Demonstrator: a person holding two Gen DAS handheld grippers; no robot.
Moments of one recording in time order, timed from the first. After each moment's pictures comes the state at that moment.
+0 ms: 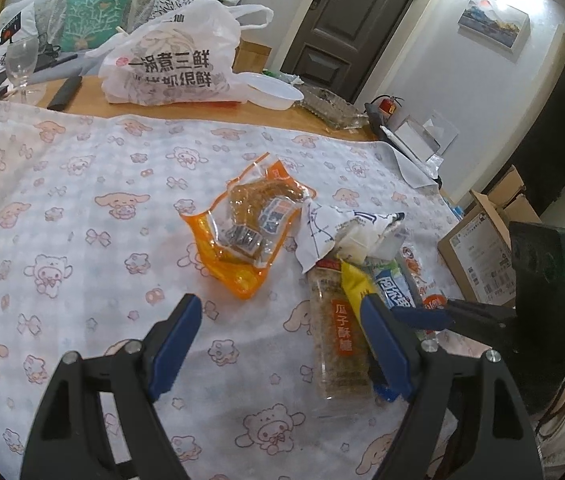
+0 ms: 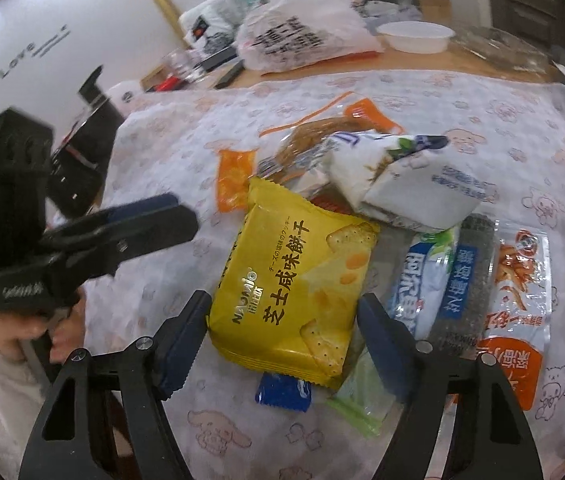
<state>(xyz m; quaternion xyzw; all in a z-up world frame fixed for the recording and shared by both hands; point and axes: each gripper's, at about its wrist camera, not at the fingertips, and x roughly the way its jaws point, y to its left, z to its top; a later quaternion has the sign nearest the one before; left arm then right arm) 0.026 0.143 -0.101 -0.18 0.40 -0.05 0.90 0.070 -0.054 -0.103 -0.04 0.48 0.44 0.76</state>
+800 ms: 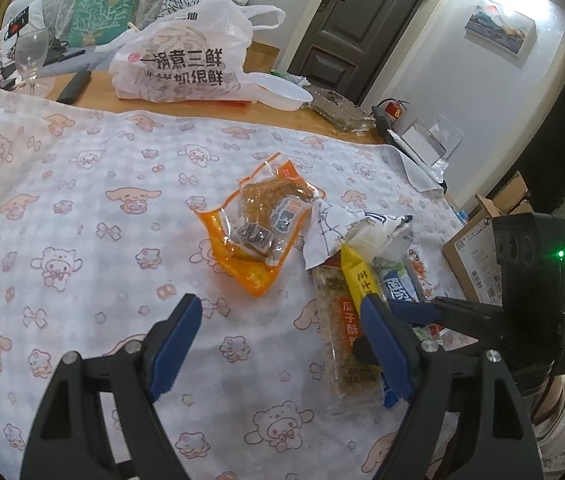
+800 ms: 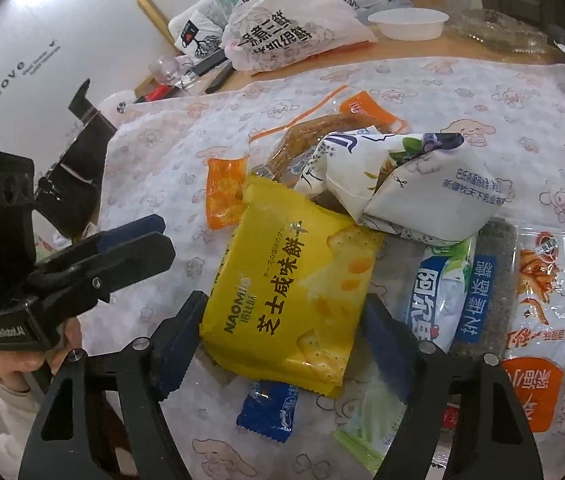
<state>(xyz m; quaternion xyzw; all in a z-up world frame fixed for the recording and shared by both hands) 0.022 0.151 -0.104 -0.19 0.40 -0.04 0.90 0.086 -0.041 -0.114 0.00 0.50 0.42 0.76</state>
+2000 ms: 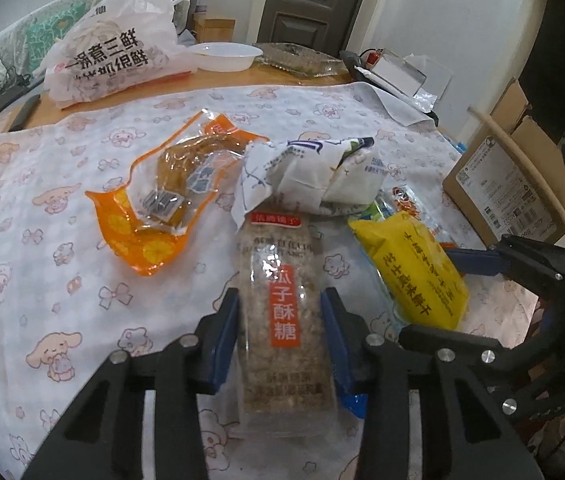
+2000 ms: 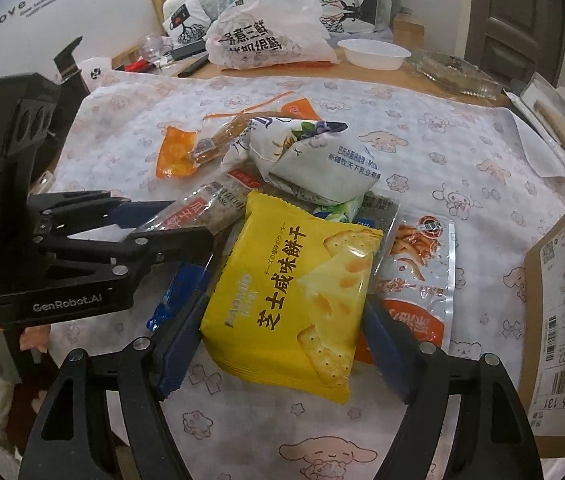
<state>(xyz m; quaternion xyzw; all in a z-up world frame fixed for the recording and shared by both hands) 0.047 0.073 -0.129 -0.09 0.44 -0.06 0.89 0.059 -0.095 -0.104 -0.13 0.45 0.36 0.81</state>
